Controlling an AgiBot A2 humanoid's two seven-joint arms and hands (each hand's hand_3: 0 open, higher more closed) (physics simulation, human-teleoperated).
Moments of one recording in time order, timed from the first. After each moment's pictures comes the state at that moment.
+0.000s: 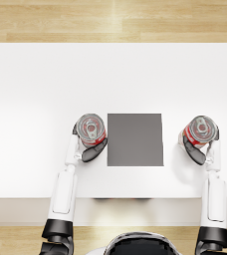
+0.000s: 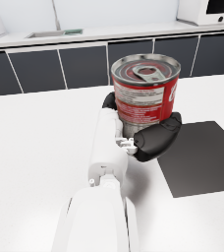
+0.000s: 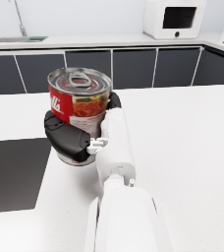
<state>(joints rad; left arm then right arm) 0.40 1.43 0.18 -1.23 1.42 -0.03 0.00 0.31 -1.36 -0.05 1.32 1.38 0.03 0.01</state>
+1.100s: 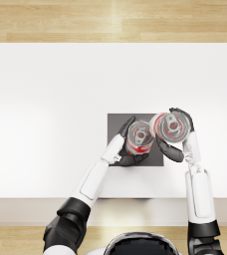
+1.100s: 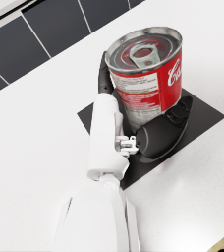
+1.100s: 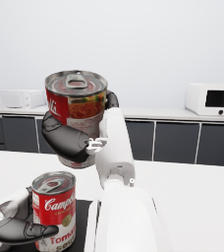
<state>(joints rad) 0.68 1.54 0.70 -0.75 1.42 -0.01 -0.35 0.44 -1.43 0.13 1.59 1.38 0.06 0.01</state>
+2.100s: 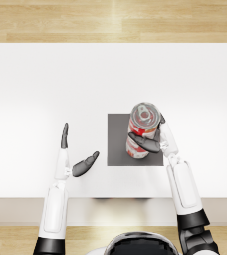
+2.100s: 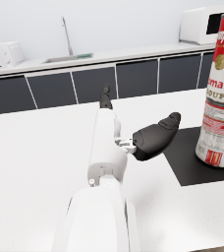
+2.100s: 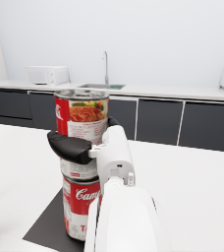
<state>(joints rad) 0.19 1.34 0.11 -1.56 1.42 0.00 0.00 0.53 -1.52 0.27 1.38 1.38 0.03 -0.33</state>
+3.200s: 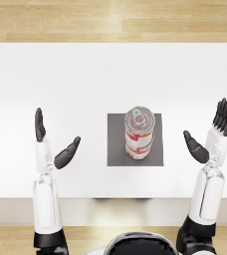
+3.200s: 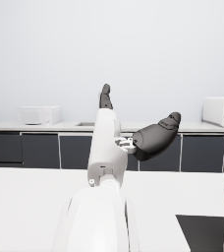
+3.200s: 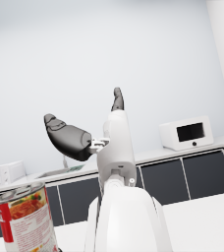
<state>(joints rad) 0.34 1.40 -0.10 -1.75 1.42 0.00 0.00 0.51 -1.56 -0.13 1.78 1.38 0.00 -0.03</state>
